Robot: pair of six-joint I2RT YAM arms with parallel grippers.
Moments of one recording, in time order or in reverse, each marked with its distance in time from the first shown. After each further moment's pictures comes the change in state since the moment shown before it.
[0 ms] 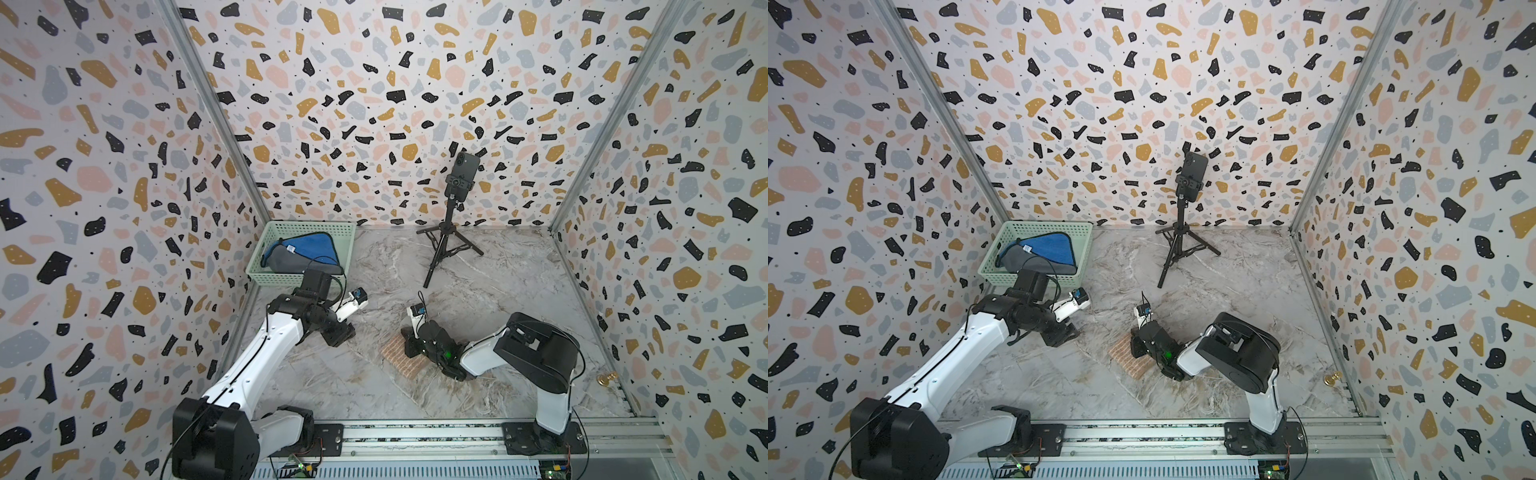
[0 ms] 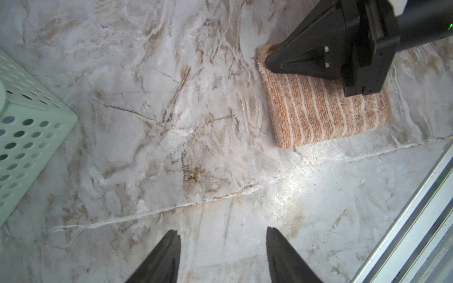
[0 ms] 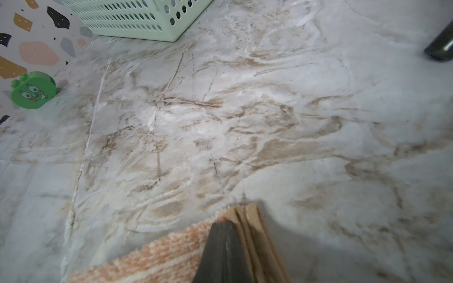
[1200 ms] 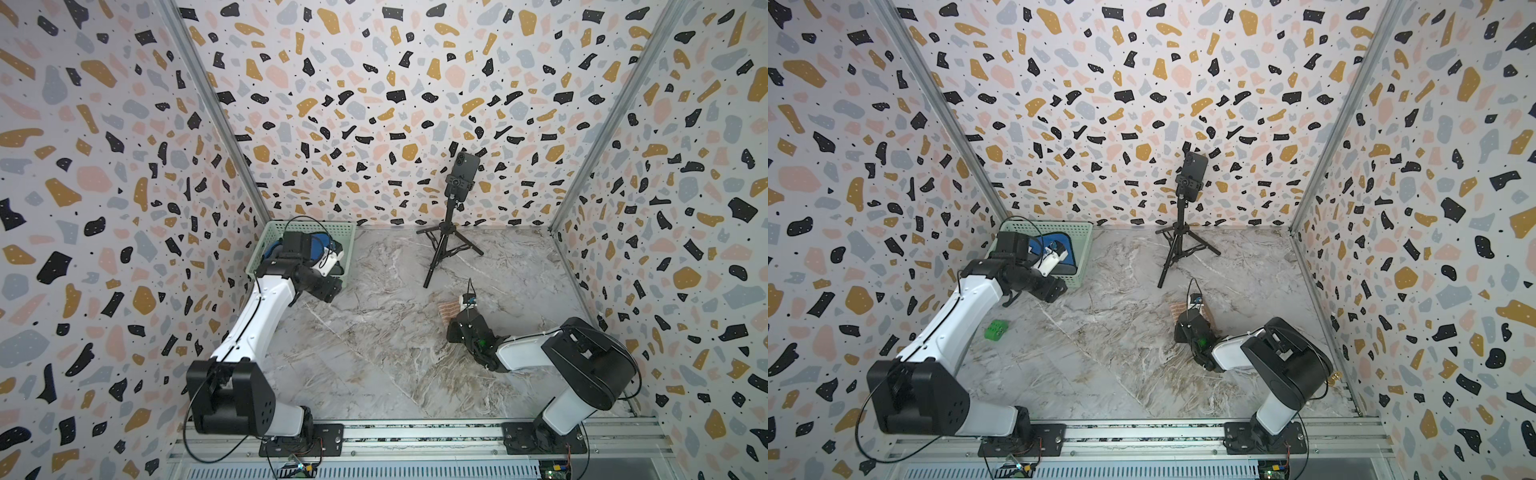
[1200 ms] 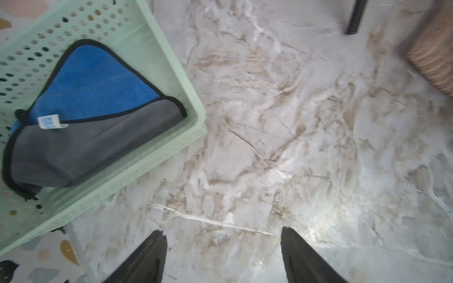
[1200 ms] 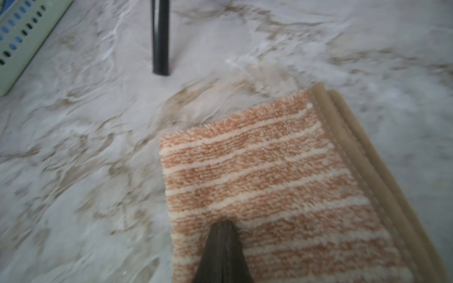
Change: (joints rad) left arm 0.175 0.321 0.422 0.075 -0.140 -0.211; right arm -0.333 -0.277 -0.191 -0.255 0.119 0.092
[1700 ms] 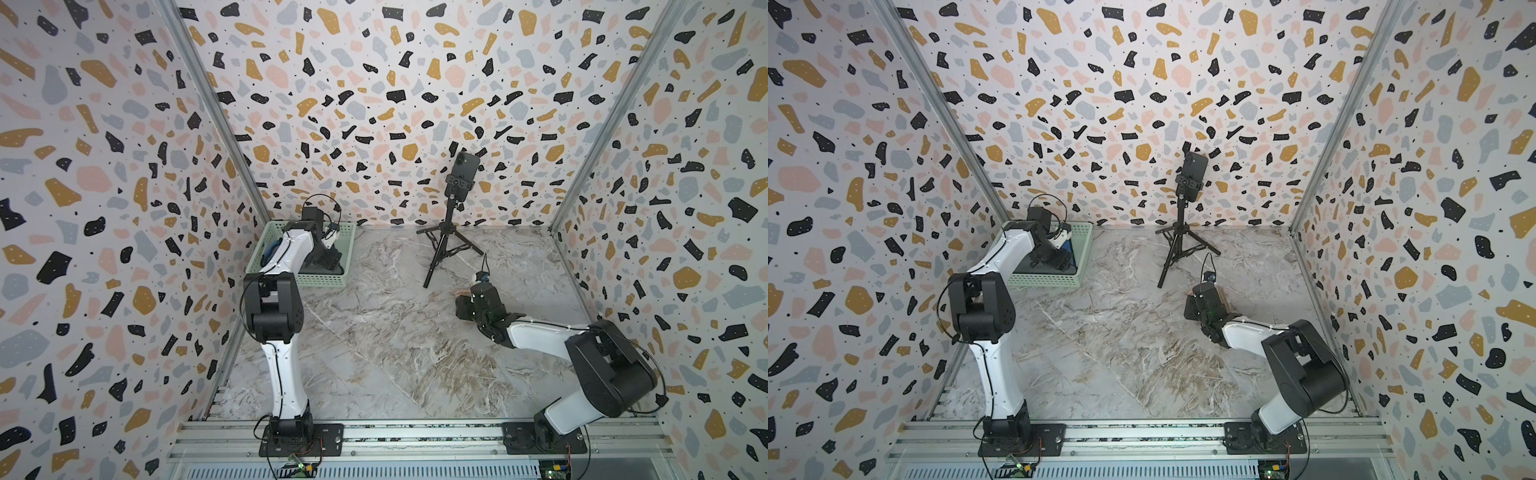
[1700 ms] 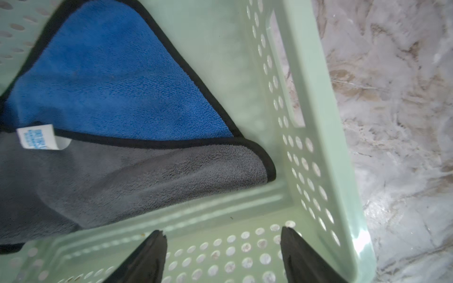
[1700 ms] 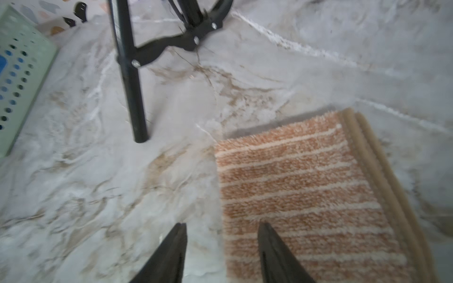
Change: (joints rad) left arm 0.027 0.671 0.584 -0.108 -0.126 -0.108; right arm -0.131 -0.142 0.211 -0.333 -0.129 -0.055
